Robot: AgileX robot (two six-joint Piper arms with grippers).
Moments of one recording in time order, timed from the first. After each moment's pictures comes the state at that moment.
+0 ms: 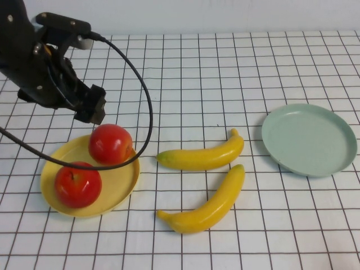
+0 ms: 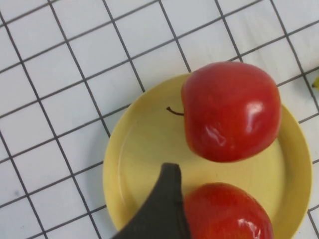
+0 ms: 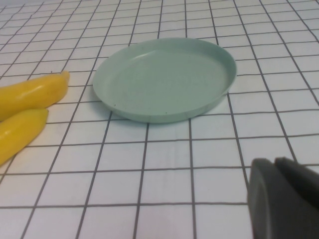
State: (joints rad) right arm 0.06 -0.02 0.03 0.12 0.35 0.02; left arm -0.30 1.62 -1.46 -0.03 1.04 0.21
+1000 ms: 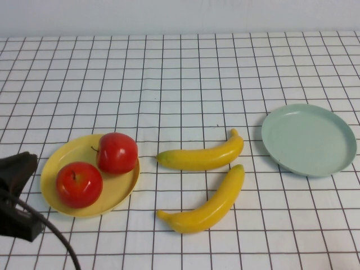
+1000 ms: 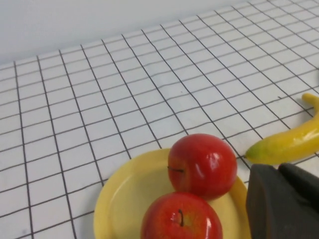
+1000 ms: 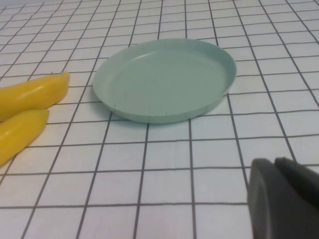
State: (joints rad) right arm 0.06 -0.02 0.03 0.12 0.35 0.02; left arm -0.30 0.64 -0.51 -0.29 0.33 0.40
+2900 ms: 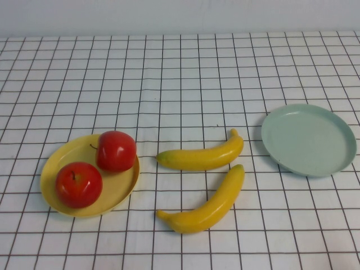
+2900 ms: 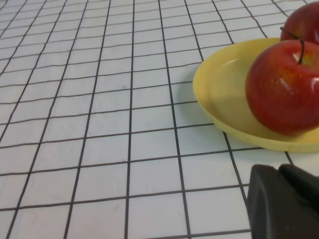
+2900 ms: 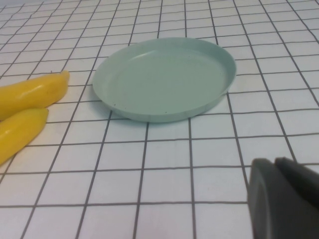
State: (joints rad) right arm 0.06 -0.02 0.03 0.12 0.35 0.02; left arm -0.04 -0.01 0.03 -0.06 0.38 0.17
